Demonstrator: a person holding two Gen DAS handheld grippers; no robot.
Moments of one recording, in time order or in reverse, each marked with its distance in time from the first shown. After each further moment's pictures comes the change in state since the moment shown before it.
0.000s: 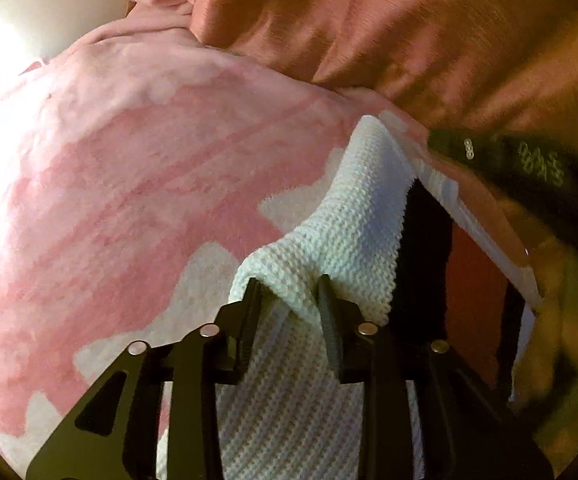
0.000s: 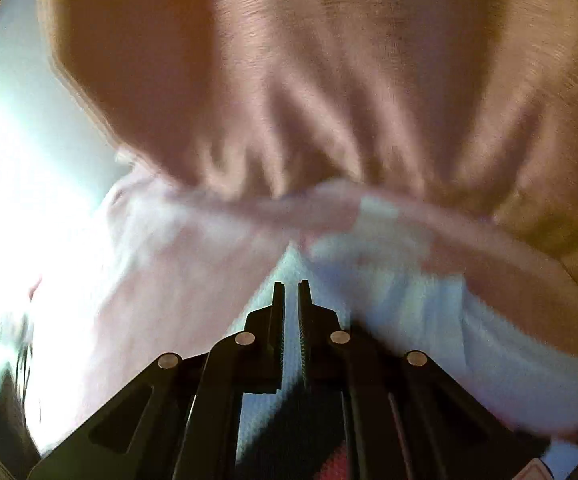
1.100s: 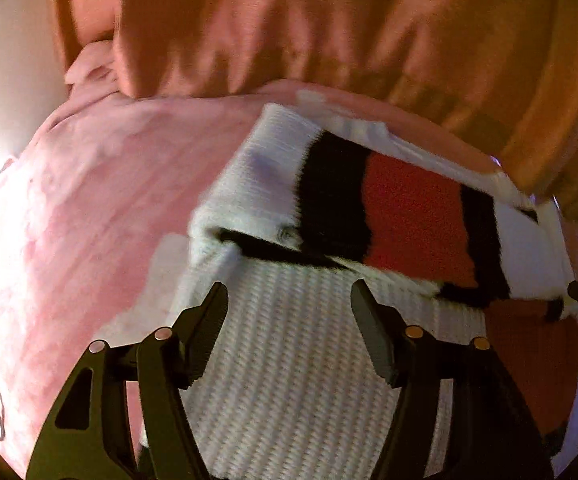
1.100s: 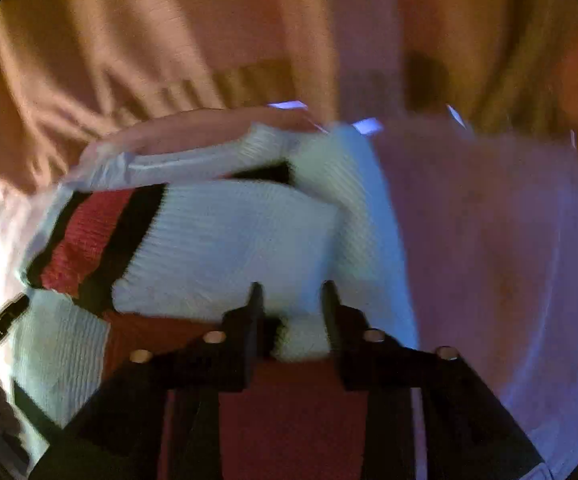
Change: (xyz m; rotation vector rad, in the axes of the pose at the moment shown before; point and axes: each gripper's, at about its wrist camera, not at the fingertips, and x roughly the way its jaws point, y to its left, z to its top) left arm -0.028 -0.045 -0.050 0.359 -0.041 0.003; right arm -0.174 -0.169 -0.210 0.526 -0.036 -0.402
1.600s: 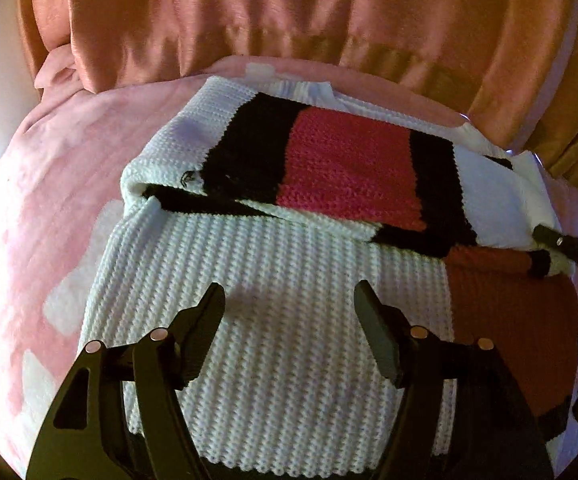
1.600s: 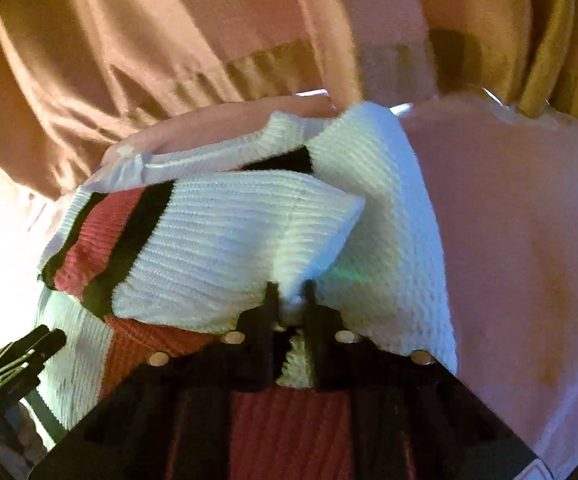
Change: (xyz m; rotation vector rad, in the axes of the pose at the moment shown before) left arm 0.002 -0.042 -0.027 0.066 0.043 -0.023; right arm 0.010 -0.003 0.008 -0.065 -0.045 0.116
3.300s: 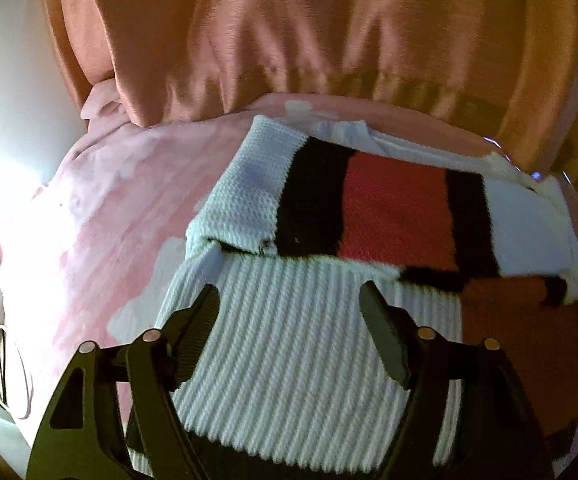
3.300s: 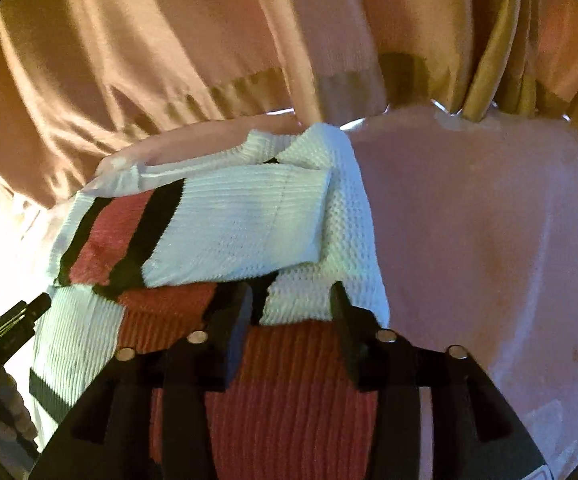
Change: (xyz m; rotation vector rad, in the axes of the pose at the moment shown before) left arm -0.036 -0.005 0.021 0.008 -0.057 0.172; right arm -0.050 0.009 -0.027 0.045 -0.013 -0.090
